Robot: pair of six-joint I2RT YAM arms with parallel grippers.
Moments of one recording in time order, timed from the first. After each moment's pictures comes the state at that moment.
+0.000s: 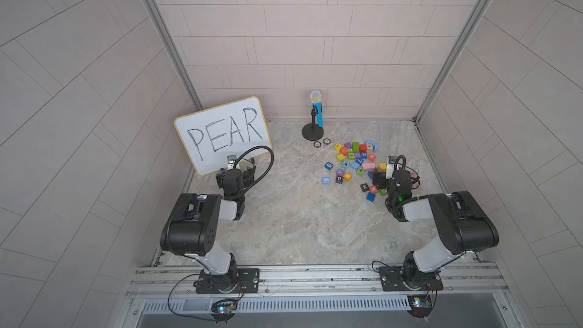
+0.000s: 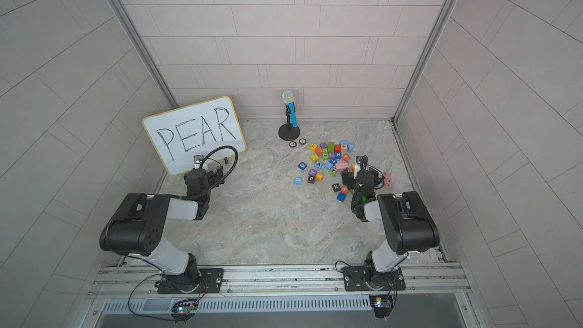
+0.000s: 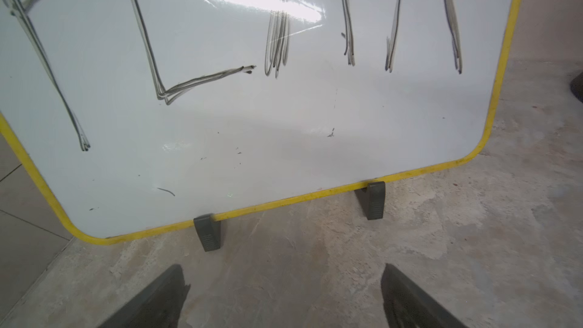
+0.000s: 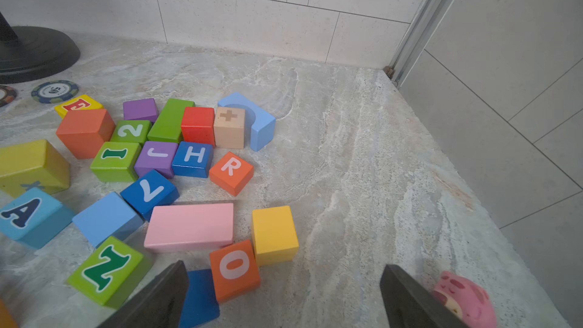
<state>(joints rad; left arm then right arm) -0.05 1.60 0.40 0.81 -0.29 -0.02 0.04 1.58 0.37 0.85 0.23 -0.06</state>
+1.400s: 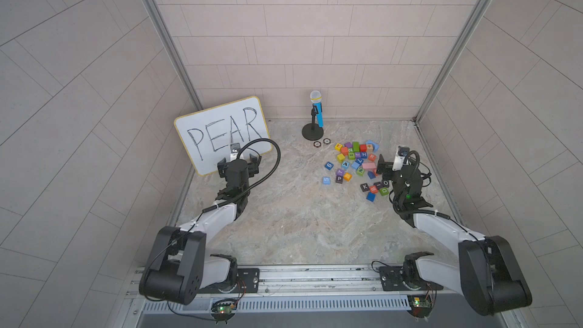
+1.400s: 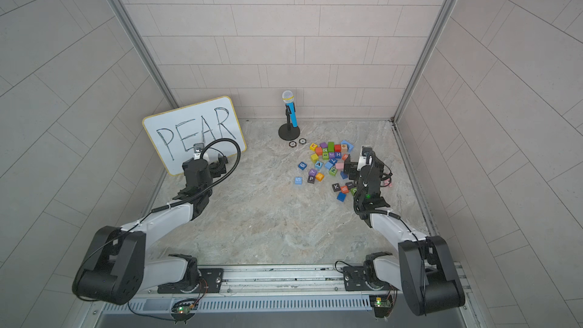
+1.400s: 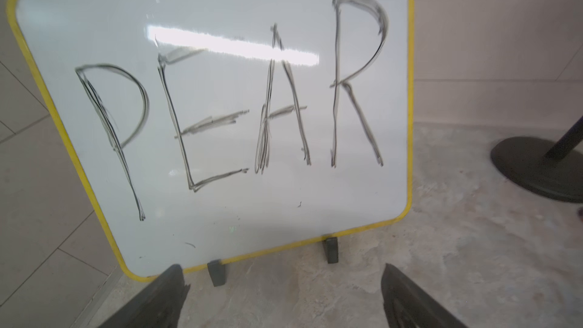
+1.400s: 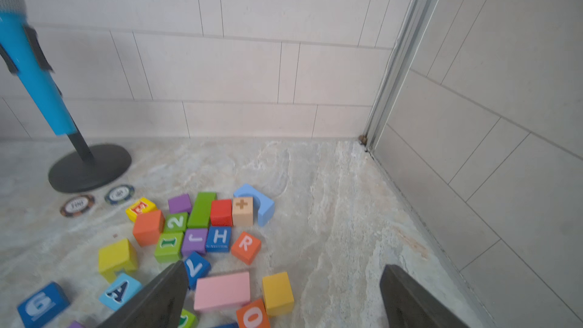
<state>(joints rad) -0.22 1.23 0.54 0.41 -0.49 -0.05 0.12 1.13 0.45 0.52 0.31 0.02</state>
